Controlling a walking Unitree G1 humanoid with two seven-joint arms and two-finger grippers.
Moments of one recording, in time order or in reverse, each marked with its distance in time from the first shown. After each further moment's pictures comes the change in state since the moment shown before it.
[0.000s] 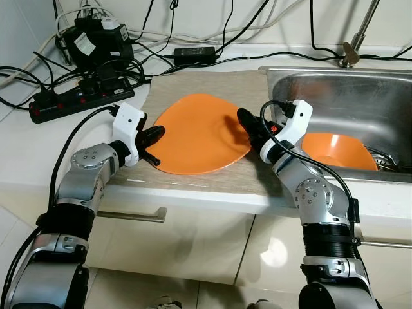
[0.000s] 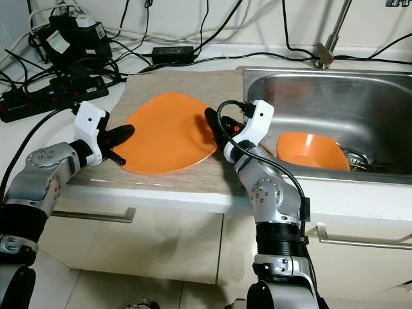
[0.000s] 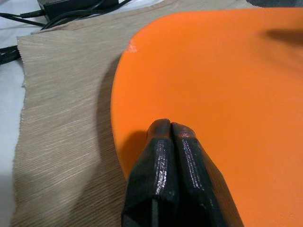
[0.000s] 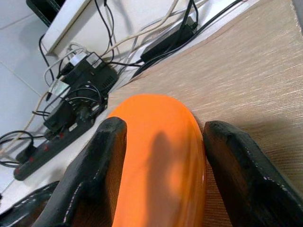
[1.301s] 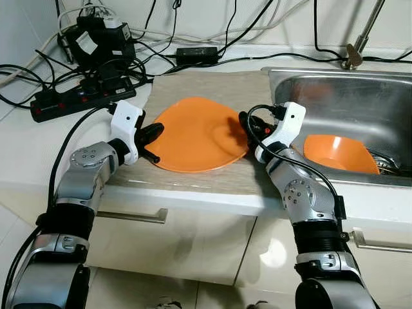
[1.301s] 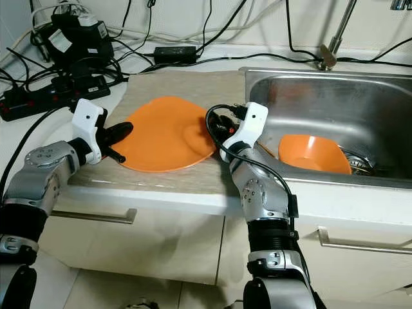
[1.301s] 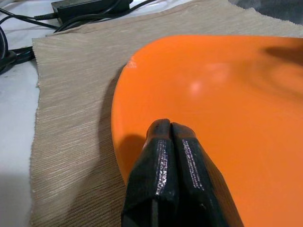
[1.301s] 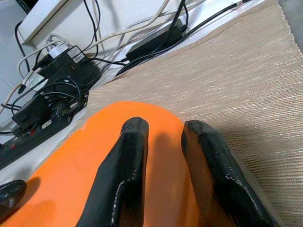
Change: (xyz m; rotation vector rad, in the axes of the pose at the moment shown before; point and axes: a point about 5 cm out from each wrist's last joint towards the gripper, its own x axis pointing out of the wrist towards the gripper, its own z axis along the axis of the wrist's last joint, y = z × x) left arm 0.001 -0.001 0.003 -0.014 -0.014 0.017; right arm 0.009 -0.005 -0.010 -0.095 -0.025 -0.062
